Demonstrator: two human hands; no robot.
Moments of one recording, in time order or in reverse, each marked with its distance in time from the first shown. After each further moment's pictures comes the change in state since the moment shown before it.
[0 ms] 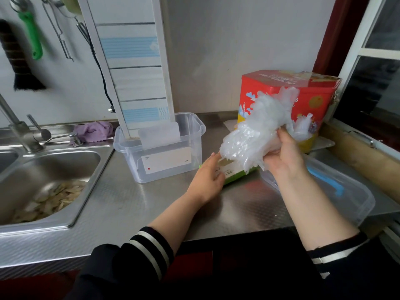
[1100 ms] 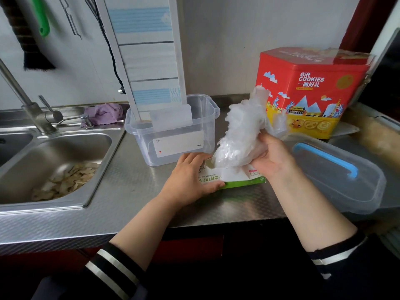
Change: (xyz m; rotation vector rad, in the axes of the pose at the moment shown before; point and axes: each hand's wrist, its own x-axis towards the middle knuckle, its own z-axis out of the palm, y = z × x) left_hand -0.057 -0.018 -0.057 0.402 0.078 0.043; right_hand -0.011 0.059 0.009 -0.057 -0.043 0.268
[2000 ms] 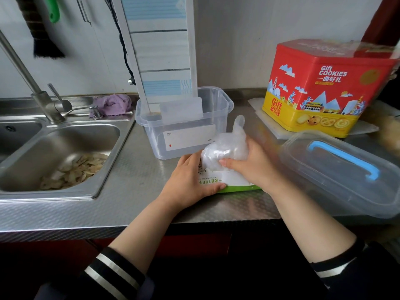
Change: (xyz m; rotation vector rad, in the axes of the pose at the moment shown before) left_hand -0.020 -0.018 -0.006 -0.113 -0.011 -0.083; right_hand -0.016 0.049 0.010 -1.026 -0.223 -0.306
